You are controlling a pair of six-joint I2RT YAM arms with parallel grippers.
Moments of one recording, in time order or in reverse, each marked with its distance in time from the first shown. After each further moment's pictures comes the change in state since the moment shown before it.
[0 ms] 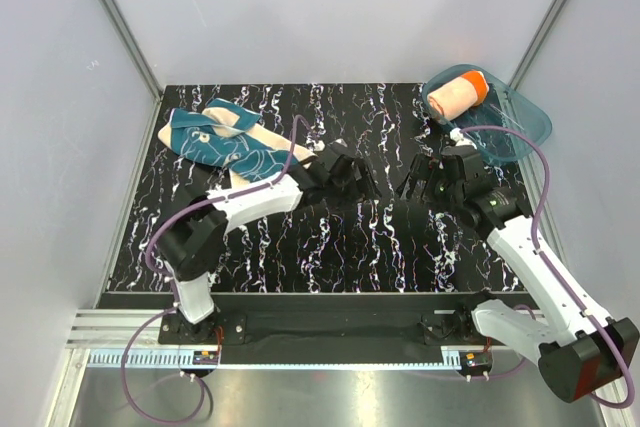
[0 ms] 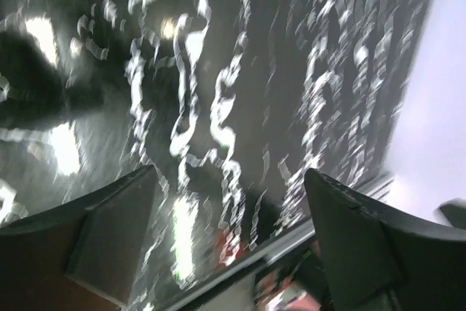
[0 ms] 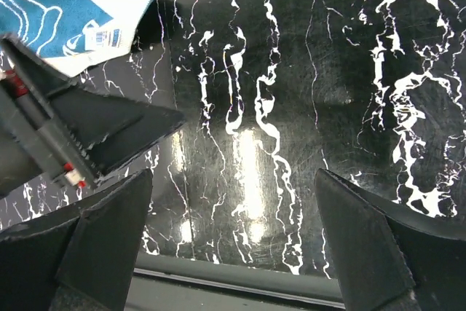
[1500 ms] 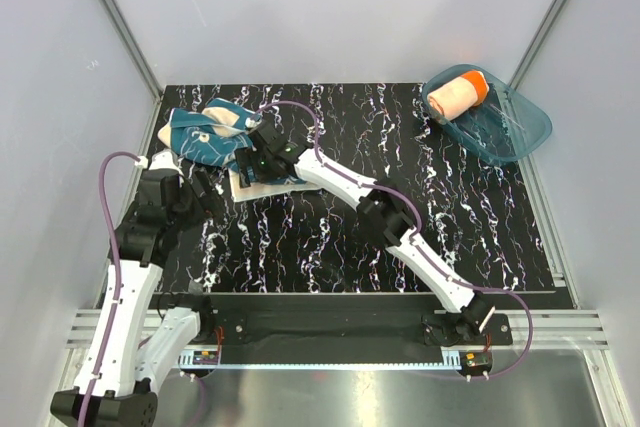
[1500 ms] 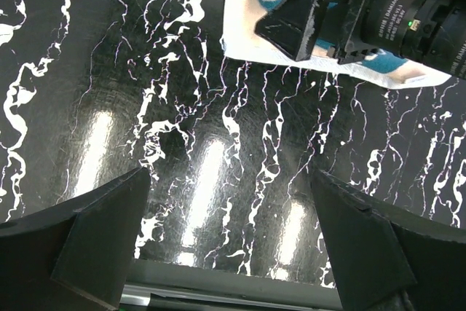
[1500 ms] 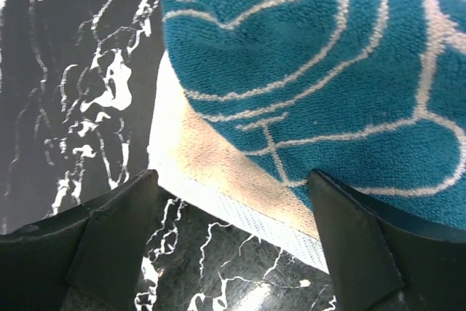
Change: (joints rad) left arm 0.724 -1.071 -0.372 -0.634 -0.167 0.597; right arm 0.492 1.715 1.602 0.038 -0.137 -0.116
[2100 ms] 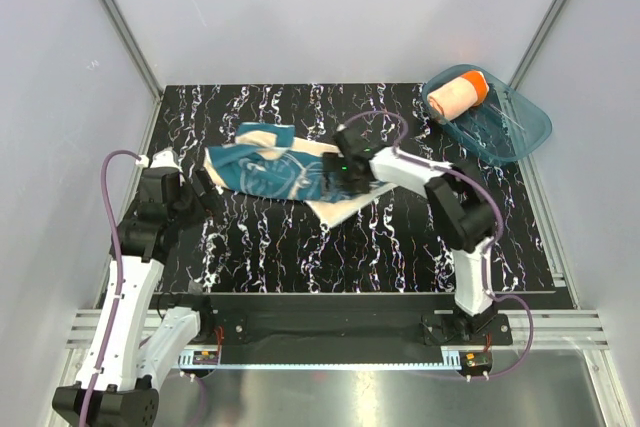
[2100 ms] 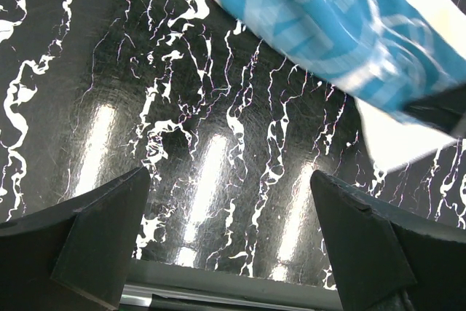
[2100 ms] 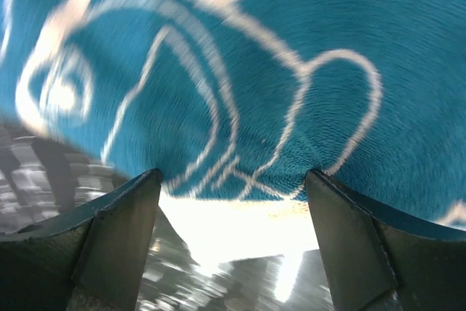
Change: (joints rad) left arm 0.017 0.022 -0.009 0.011 0.010 0.007; right arm -0.211 -0.646 -1.073 0.221 0.034 0.082
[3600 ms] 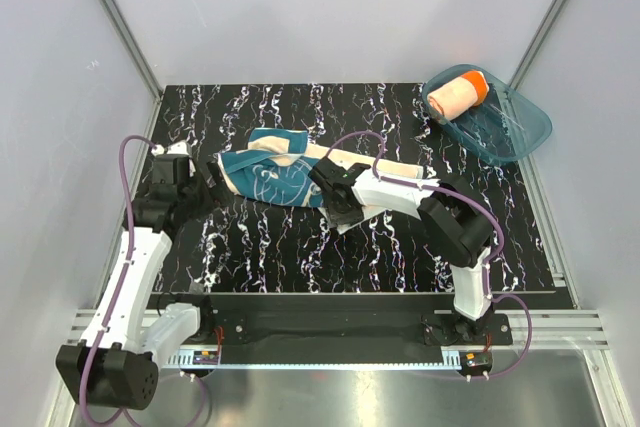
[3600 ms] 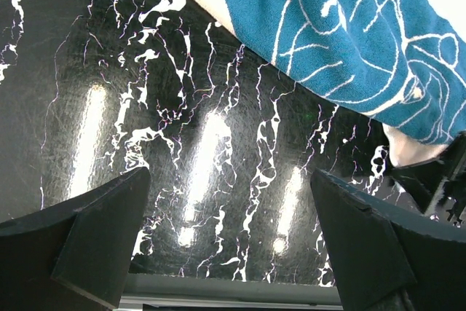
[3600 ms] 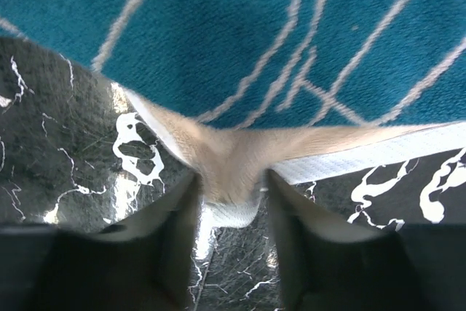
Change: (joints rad) left arm 0.005 0.161 0.001 0.081 0.077 0.017; right arm 0.164 -0.099 -0.126 -0.246 0.244 -0.006
